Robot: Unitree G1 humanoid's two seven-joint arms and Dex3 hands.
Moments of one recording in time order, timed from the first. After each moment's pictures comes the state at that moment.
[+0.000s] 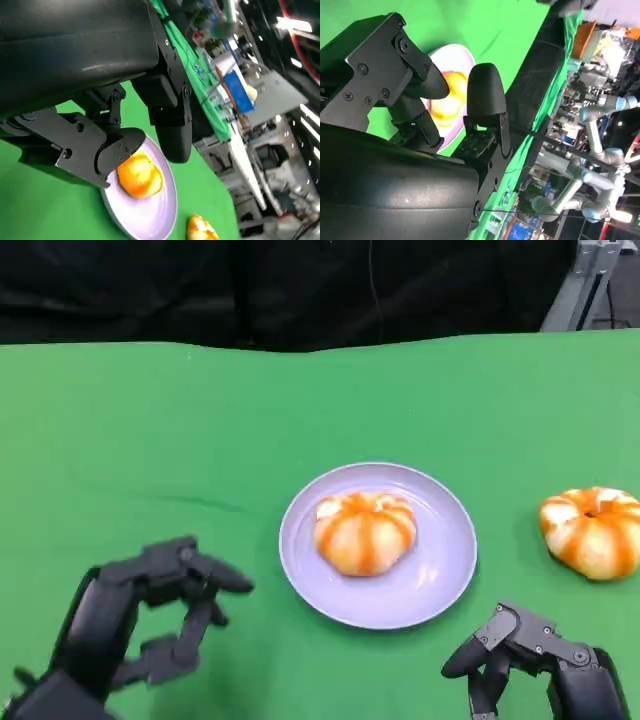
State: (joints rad) left arm 0.15 0.17 -0.06 0.02 -0.01 -0.51 -0.08; right arm 0.40 0.03 0.17 -0.15 -0.31 -0.53 -0.16
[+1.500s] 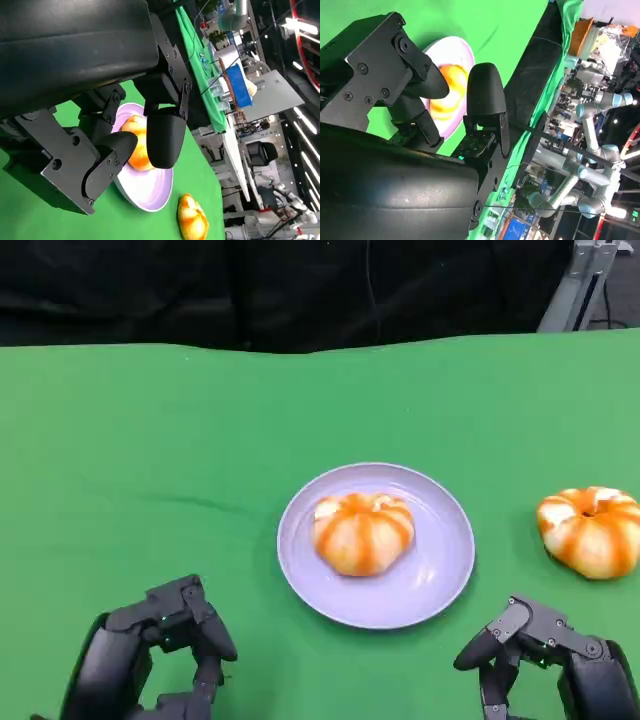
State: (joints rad) left arm 0.20 0.09 -0.05 0.10 -0.04 -0.62 -0.16; right arm 0.37 0.01 0.15 -0.12 -0.28 -0.55 -0.15
